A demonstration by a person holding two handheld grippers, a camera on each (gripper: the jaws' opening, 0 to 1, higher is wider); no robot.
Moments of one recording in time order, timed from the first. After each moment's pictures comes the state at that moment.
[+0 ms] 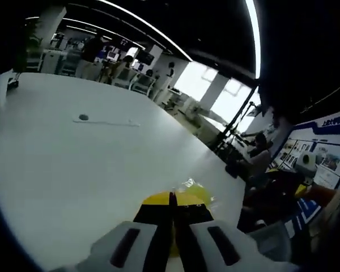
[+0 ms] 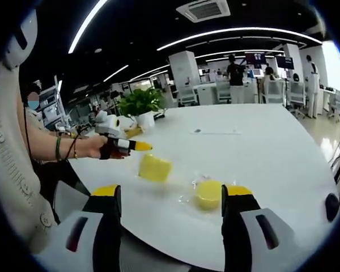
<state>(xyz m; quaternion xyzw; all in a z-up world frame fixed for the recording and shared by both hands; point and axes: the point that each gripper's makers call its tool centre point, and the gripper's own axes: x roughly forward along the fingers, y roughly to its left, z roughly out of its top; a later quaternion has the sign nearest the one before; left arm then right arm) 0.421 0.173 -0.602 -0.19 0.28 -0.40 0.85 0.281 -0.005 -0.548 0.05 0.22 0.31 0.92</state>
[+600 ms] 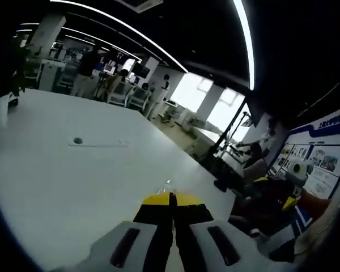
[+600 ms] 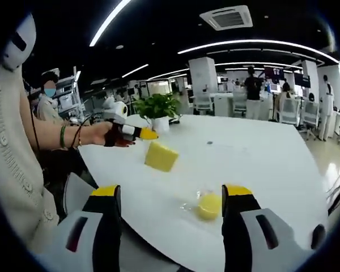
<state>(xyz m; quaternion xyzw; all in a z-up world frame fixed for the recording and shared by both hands) 0.401 0.172 -0.517 -0.18 0.23 -0.41 0.86 0.271 -0.003 -0.499 -0.01 0.18 0.38 0.91</state>
